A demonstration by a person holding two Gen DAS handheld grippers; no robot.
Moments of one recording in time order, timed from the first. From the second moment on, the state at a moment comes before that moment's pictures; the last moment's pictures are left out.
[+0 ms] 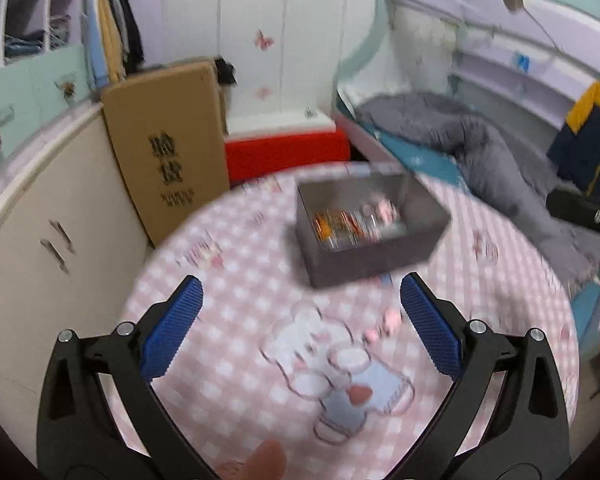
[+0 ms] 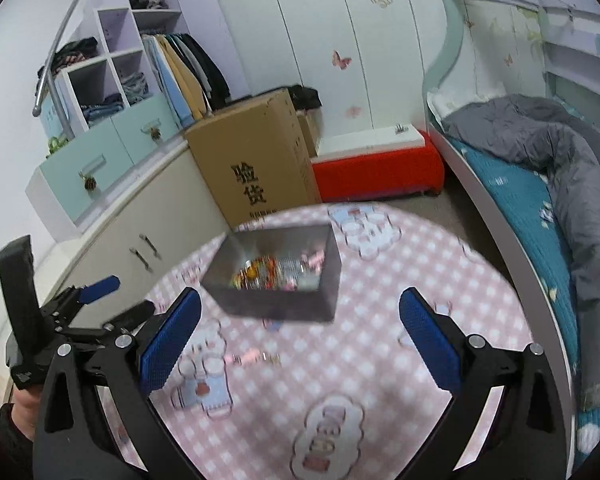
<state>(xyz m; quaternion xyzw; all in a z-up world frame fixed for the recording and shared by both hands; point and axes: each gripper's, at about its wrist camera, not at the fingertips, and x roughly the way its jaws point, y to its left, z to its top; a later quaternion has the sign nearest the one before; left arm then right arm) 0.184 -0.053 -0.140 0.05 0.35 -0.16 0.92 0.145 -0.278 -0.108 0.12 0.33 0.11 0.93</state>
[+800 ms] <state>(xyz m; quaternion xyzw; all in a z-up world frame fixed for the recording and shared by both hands) 0.209 -0.094 -0.215 0.07 0.44 -0.25 0.86 0.149 -0.257 -0.174 0.10 0.41 0.11 0.90</state>
